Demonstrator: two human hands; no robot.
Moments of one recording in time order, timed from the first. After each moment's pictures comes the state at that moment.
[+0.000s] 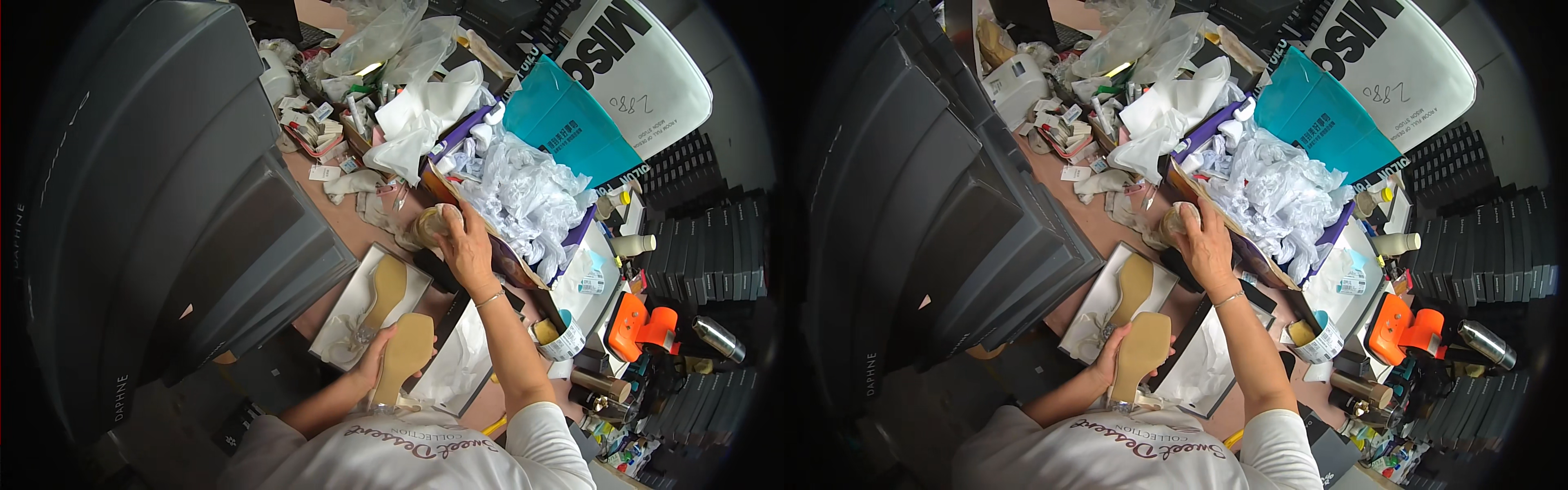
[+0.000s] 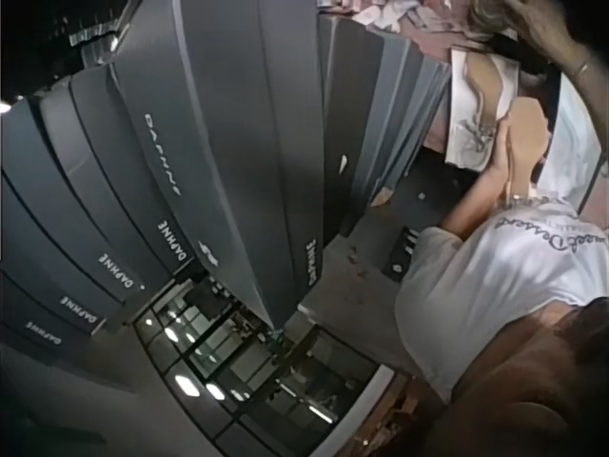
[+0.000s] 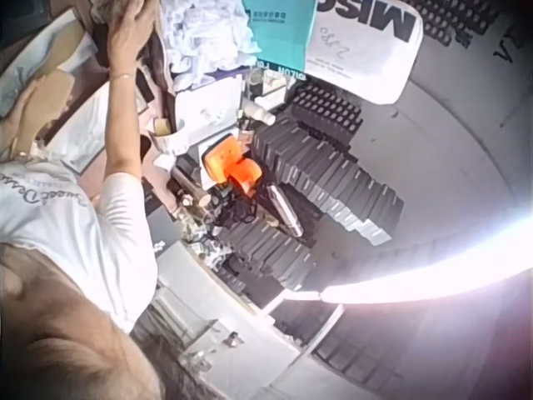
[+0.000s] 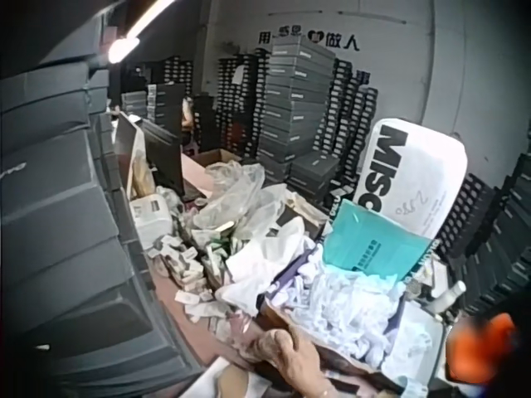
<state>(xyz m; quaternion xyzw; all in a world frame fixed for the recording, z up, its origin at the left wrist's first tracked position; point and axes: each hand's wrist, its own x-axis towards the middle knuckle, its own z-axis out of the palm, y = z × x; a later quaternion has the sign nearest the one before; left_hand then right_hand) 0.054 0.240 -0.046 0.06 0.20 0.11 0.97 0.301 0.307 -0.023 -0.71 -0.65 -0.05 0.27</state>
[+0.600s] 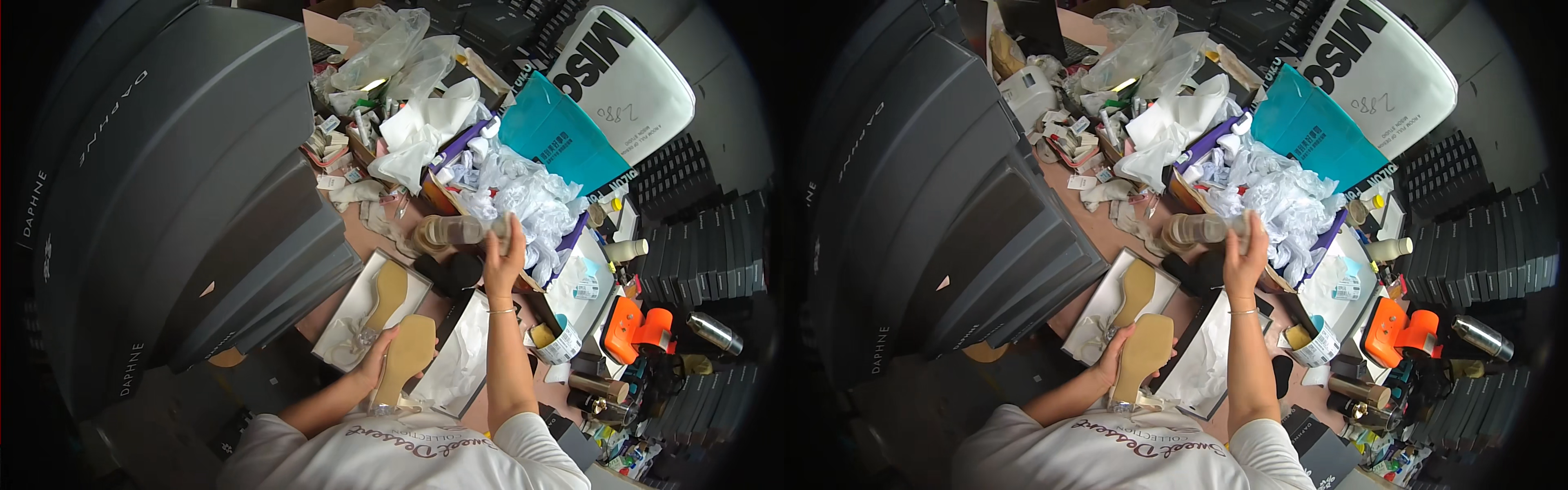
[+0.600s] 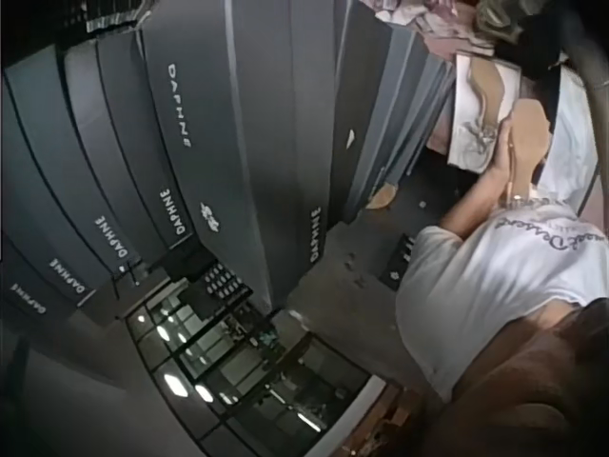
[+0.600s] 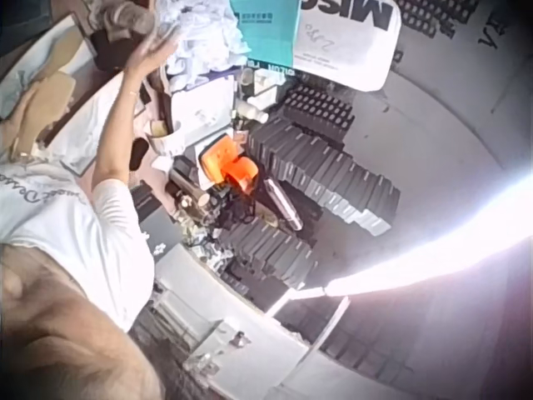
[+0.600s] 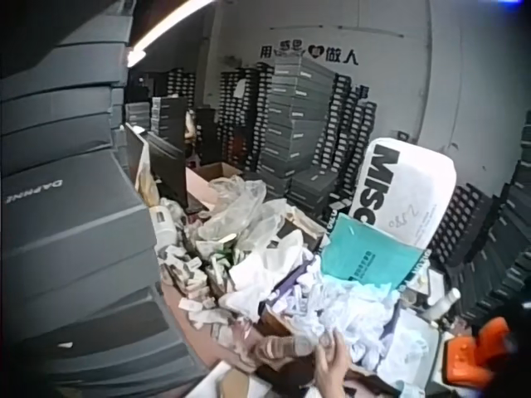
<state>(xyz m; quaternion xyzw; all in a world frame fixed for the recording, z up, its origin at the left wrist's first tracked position) 0.052 0.235 -0.036 0.10 0.21 0.11 0.97 0.334 0.270 -0.033 -0.73 -0.43 -0.05 0.53</state>
